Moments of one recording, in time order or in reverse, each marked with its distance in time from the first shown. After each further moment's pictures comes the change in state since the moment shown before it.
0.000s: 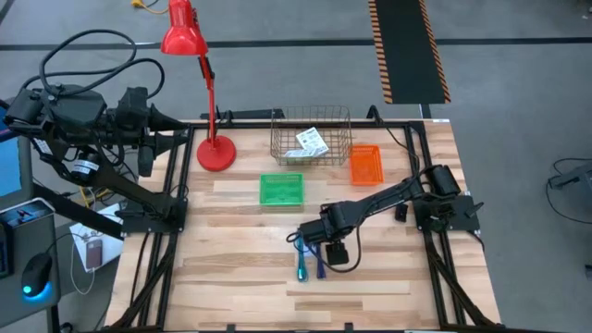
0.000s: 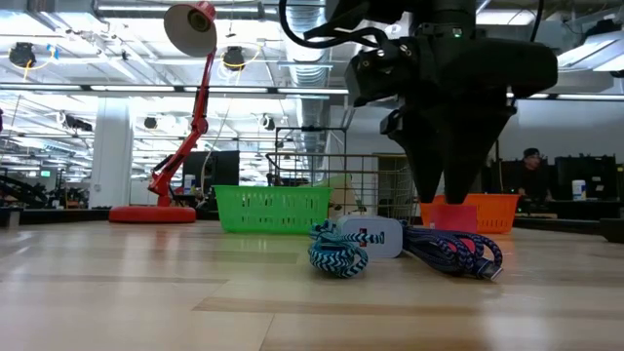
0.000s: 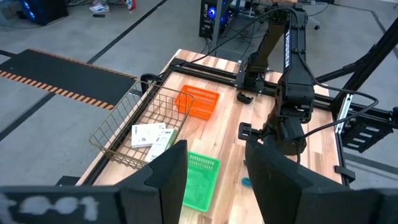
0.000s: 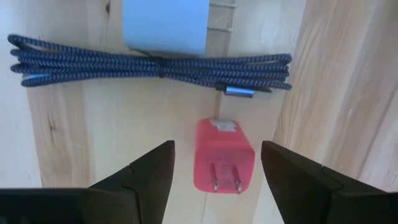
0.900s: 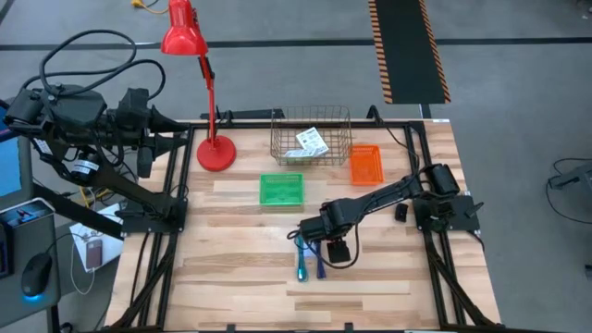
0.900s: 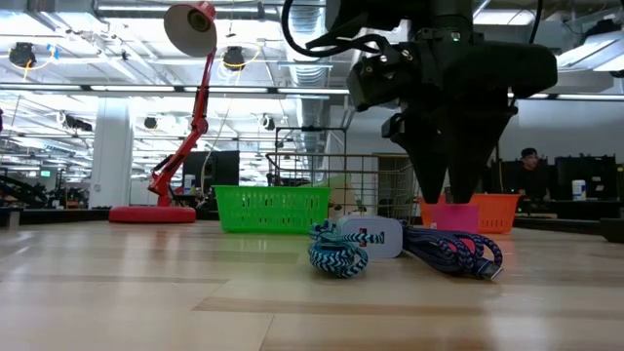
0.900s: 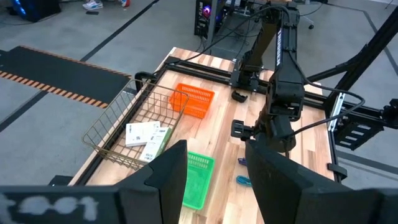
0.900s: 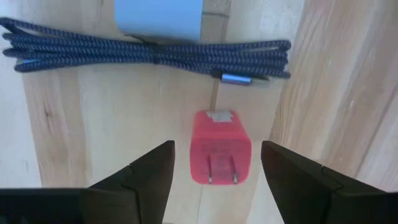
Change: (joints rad) left arm 0.000 0.000 0.000 0.000 0.024 -0.008; right arm -0.021 0.000 0.000 -0.030 -0.026 -0.029
